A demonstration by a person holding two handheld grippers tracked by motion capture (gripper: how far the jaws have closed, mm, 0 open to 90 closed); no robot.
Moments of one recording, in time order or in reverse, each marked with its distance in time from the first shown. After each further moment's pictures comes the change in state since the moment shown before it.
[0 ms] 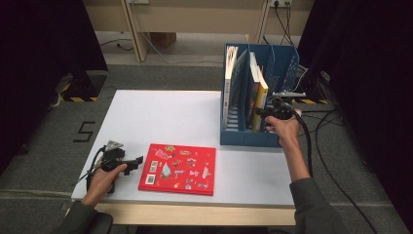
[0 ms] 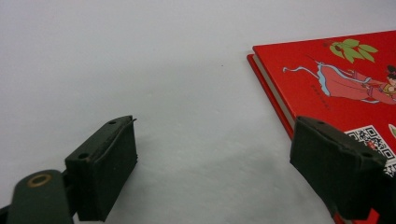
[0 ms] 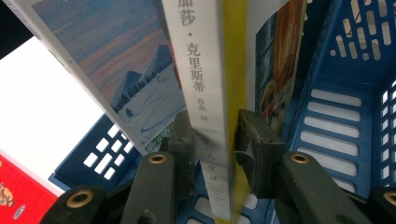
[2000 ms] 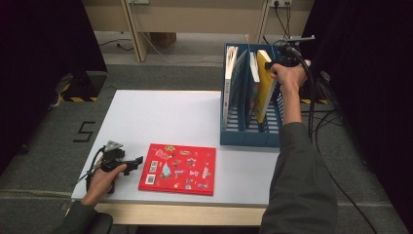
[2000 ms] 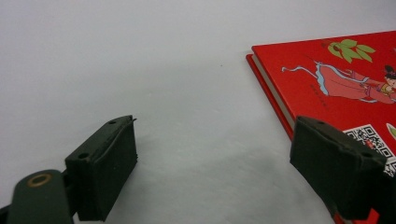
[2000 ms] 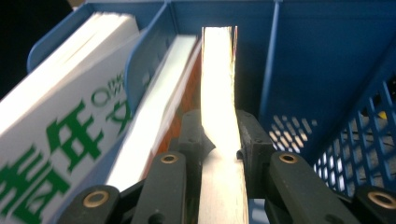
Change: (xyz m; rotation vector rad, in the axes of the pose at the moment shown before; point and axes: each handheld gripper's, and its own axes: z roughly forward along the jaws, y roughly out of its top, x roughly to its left) left arm 0.000 -0.001 -0.001 -0.002 -0.003 -0.004; right arm -0.009 0.149 -0.008 -0.018 -0.173 0.093
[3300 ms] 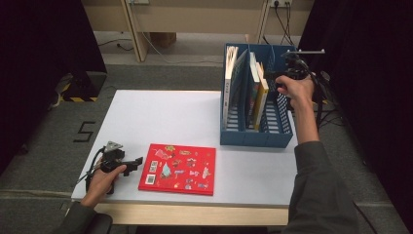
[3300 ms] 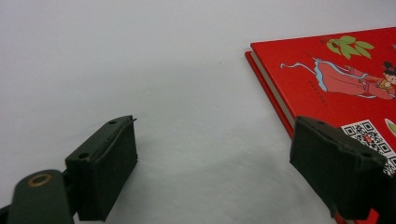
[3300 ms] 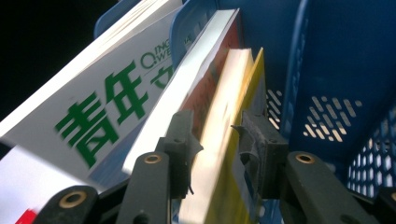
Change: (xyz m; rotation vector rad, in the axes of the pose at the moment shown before) left arm -0.001 -0.002 -0.001 -0.001 0.003 0.010; right arm -0.017 -0.038 -0.026 -0.027 0.207 0.001
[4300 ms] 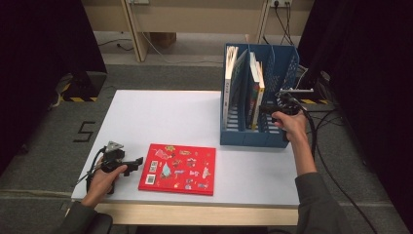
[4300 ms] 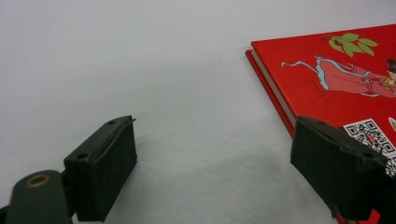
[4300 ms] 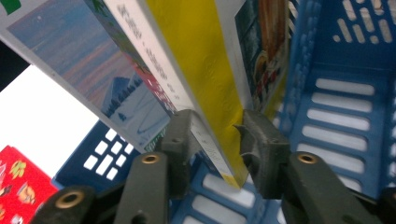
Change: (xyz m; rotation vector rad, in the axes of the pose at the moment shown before) left arm -0.002 0.000 0.001 0.008 0.010 0.015; right arm -0.023 -0.102 0.037 0.087 0.053 -0.009
